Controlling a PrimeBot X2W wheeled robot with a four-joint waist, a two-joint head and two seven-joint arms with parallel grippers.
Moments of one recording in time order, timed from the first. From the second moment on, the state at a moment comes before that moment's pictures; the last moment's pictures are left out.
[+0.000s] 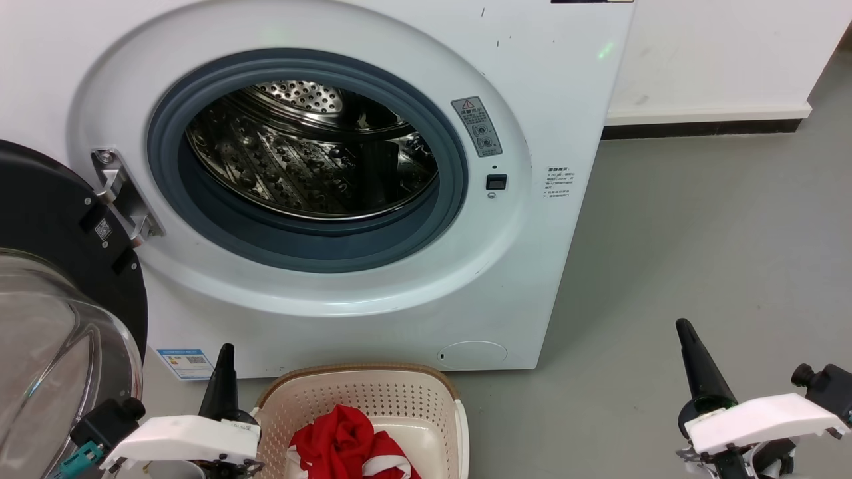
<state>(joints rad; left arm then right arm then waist) -0.03 0.05 0.08 0.21 -0.91 -0.08 -0.06 -0.03 -0.08 0.01 0.16 0.91 0.13 -0.02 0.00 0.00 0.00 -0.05</state>
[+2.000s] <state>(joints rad) -0.09 0.05 0.11 0.24 -1.49 -0.12 0.09 -0.08 -0.08 -0.06 0.23 1.52 0.13 0.06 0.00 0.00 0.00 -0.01</state>
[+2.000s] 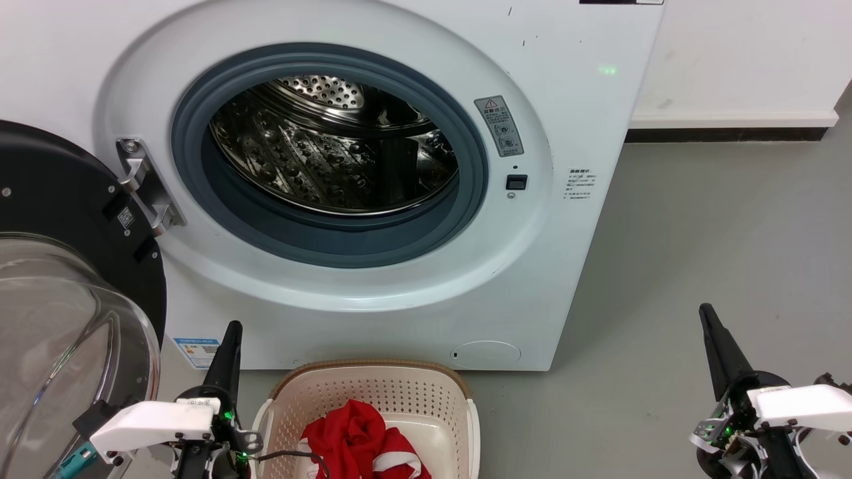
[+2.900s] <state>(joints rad) -0.11 0.05 0.11 0.25 -1.61 -0.13 0.11 -0.10 -0.08 -0.08 0.24 1.64 0.13 0.09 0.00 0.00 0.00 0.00</state>
